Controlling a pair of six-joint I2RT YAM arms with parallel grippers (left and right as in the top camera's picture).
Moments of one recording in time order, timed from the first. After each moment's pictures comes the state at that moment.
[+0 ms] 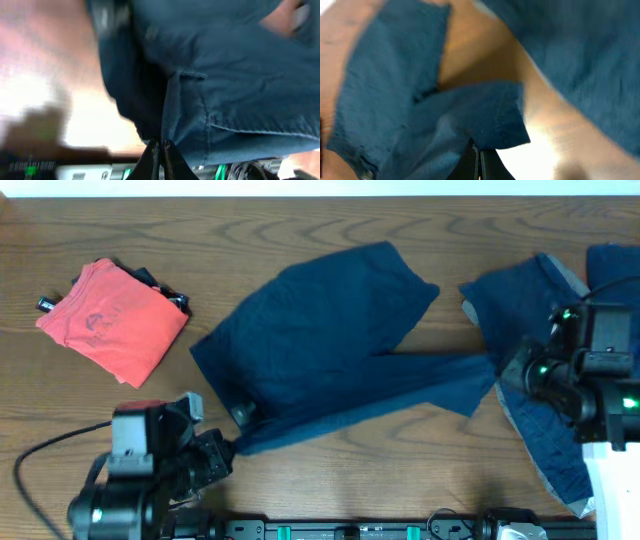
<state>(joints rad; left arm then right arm) 0.01 0.66 0.86 -1.31 0.41 -0.45 -0.03 1.10 1.25 -1.15 -0.08 0.53</state>
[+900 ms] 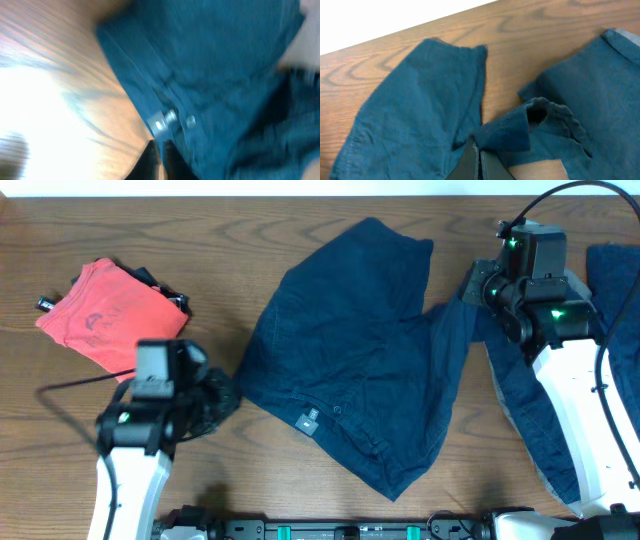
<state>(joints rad) -0.06 1.04 0.88 -0.98 0.39 -0.71 0.10 1.45 1.29 -0.60 0.01 0.36</state>
